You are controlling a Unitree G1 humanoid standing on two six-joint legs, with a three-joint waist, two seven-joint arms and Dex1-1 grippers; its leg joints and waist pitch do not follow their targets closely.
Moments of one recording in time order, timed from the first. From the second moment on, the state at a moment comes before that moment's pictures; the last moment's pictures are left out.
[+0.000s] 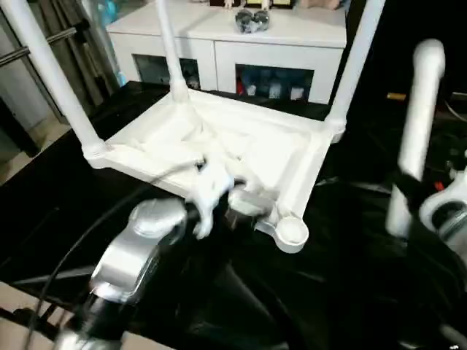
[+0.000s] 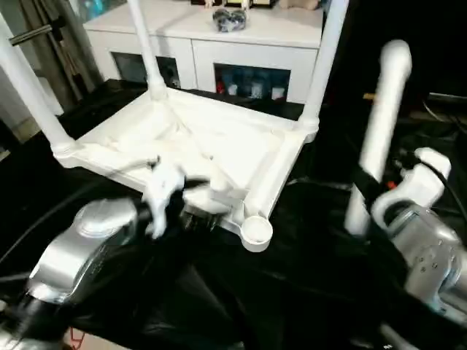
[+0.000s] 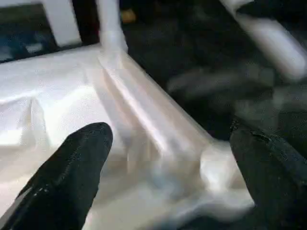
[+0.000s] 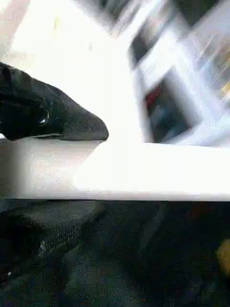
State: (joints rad) left arm -0.41 0.13 -0.13 -0.09 -0.24 0.62 -0.64; right arm -0.34 -0.11 -0.68 -0.33 0.46 1.00 0.26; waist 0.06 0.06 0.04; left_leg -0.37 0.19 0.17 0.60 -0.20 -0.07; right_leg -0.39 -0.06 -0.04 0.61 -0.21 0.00
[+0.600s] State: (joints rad) left arm -0.63 -0.14 0.13 0.07 -0.61 0.76 -0.47; right arm -0.15 -0.10 -0.36 -0.50 0.62 0.88 0.60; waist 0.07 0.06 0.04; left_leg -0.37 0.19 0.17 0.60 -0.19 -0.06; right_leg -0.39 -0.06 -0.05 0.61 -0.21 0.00
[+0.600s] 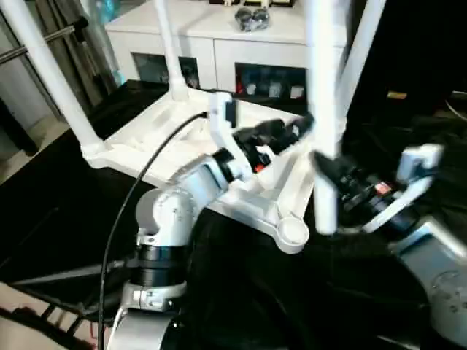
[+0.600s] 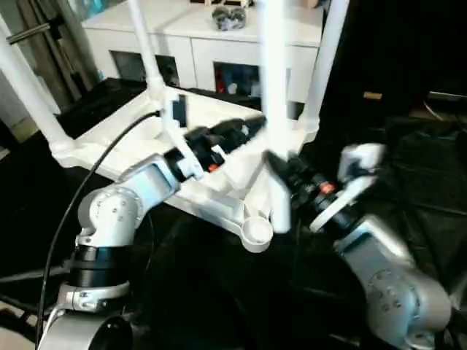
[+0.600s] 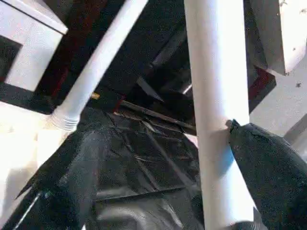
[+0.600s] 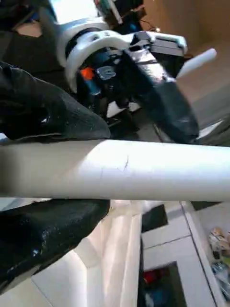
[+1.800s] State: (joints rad) left arm -0.63 -0.14 0.05 0.06 -0.69 0.80 -0.41; right arm -0.14 -0.16 -0.20 -0.46 0.61 0.77 0.59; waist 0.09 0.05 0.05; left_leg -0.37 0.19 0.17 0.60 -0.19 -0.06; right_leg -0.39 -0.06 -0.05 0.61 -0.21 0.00
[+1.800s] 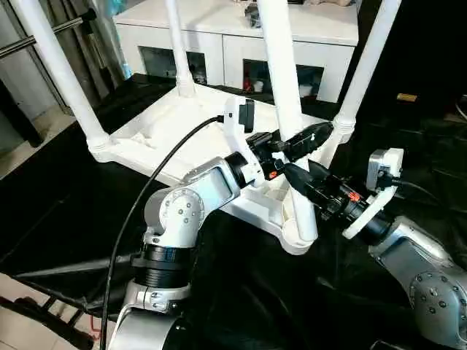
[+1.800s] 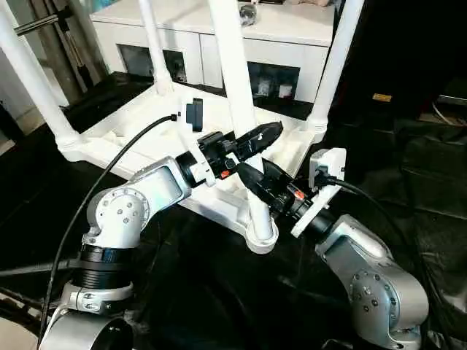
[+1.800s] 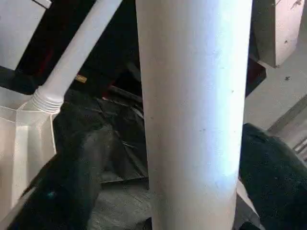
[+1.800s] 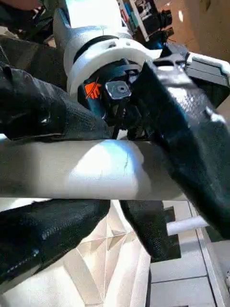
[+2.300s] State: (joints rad) left arm -0.63 -0.14 0.06 0.06 -0.71 0.79 -0.39; right arm -0.14 -0.17 -0.19 -0.45 0.64 0.75 0.58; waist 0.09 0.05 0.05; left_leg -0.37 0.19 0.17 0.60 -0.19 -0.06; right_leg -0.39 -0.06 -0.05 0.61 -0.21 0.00
